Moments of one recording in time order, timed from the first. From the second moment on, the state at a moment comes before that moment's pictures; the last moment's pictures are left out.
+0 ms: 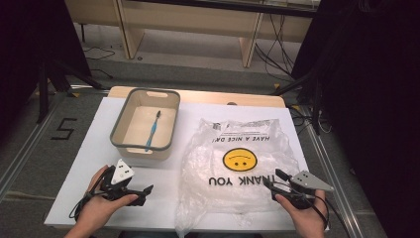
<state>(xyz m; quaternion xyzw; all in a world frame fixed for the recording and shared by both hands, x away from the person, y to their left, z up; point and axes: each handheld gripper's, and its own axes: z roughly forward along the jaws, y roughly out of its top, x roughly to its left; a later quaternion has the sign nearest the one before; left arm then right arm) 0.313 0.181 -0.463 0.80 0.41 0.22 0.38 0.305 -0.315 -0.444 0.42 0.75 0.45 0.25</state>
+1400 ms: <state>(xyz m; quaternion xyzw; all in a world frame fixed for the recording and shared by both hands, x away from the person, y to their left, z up) 0.321 0.084 -0.459 0.86 0.33 0.16 0.35 0.325 -0.376 -0.444 0.54 0.74 0.28 0.28</state>
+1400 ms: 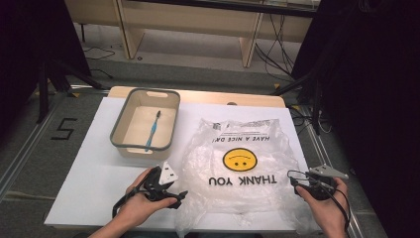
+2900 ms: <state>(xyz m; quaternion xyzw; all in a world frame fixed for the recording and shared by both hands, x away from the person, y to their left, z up) 0.333 0.057 -0.477 0.89 0.32 0.11 0.31 0.328 -0.377 -0.463 0.57 0.77 0.23 0.14</state>
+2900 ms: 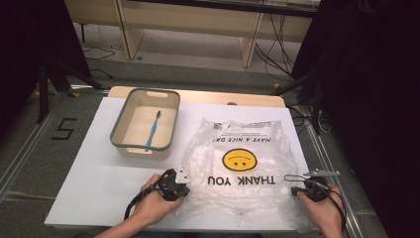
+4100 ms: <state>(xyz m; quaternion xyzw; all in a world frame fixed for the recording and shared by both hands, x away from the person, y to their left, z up) 0.389 0.049 -0.470 0.86 0.32 0.25 0.30 0.359 -0.358 -0.456 0.60 0.74 0.26 0.18</state>
